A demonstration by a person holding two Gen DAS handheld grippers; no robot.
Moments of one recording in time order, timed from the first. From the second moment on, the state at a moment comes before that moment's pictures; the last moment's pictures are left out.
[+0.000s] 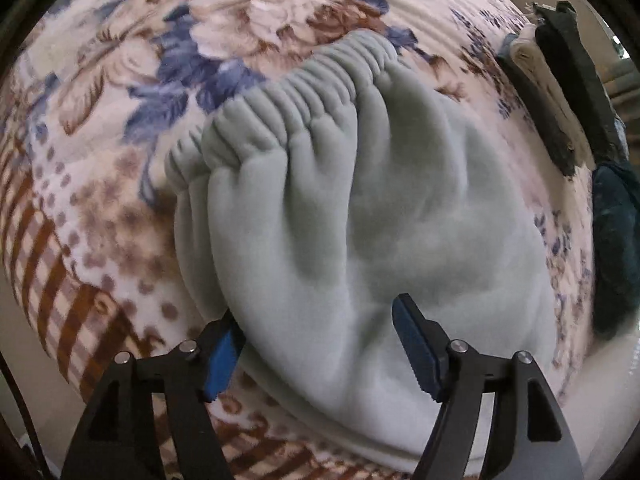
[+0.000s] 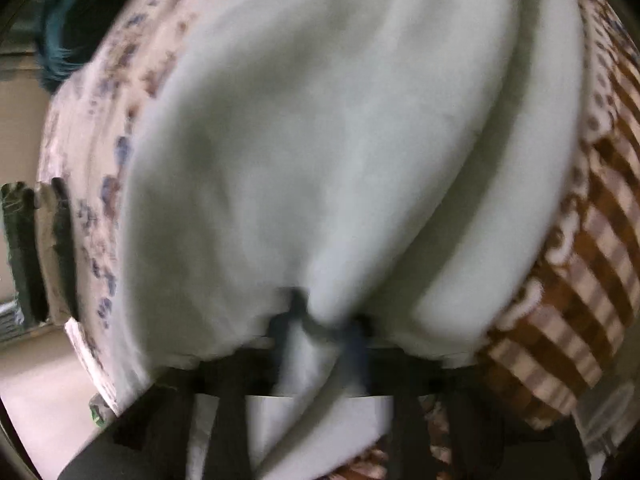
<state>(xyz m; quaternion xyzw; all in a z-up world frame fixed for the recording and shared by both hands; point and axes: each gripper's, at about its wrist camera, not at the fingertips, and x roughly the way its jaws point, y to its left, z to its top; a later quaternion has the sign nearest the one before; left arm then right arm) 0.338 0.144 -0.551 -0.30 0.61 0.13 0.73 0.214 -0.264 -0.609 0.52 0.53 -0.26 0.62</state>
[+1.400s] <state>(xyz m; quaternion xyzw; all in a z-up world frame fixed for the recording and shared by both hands) 0.331 -0.031 -0.527 -0.14 0.64 0.12 0.74 0.123 -0.444 -0.552 0.51 0.45 -0.30 0.67</state>
